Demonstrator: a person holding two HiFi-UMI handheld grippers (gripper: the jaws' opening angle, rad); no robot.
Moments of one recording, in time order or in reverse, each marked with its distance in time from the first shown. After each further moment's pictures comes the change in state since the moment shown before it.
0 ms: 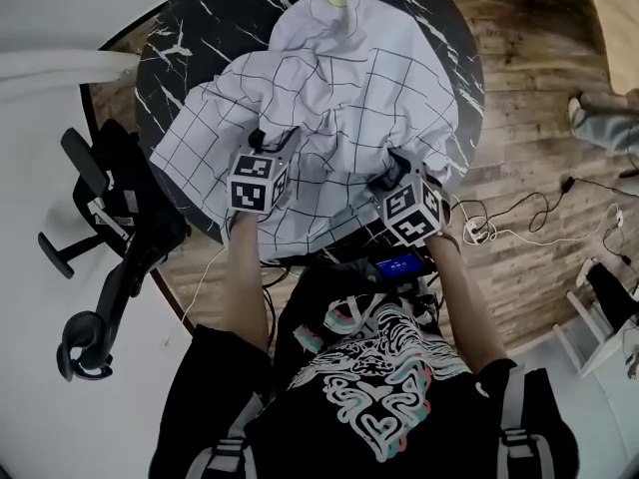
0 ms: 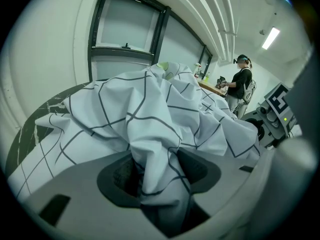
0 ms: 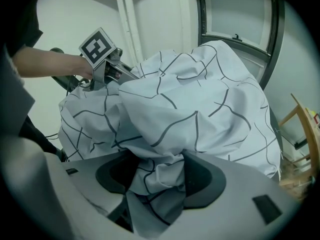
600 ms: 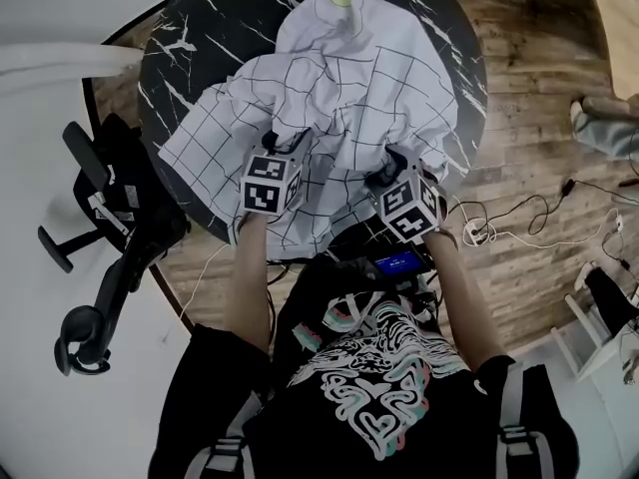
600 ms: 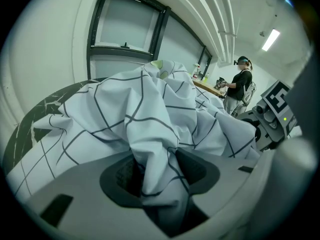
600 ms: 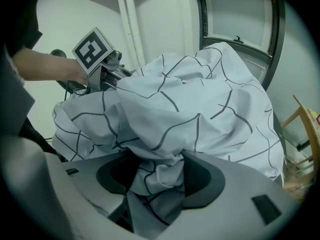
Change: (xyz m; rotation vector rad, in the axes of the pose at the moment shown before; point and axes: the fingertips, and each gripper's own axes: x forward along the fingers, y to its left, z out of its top) left arm 0.003 -0.021 -0.004 -0.010 -0.005 -0.011; right arm 0.007 0.005 0.012 -0.011 -0.034 0.015
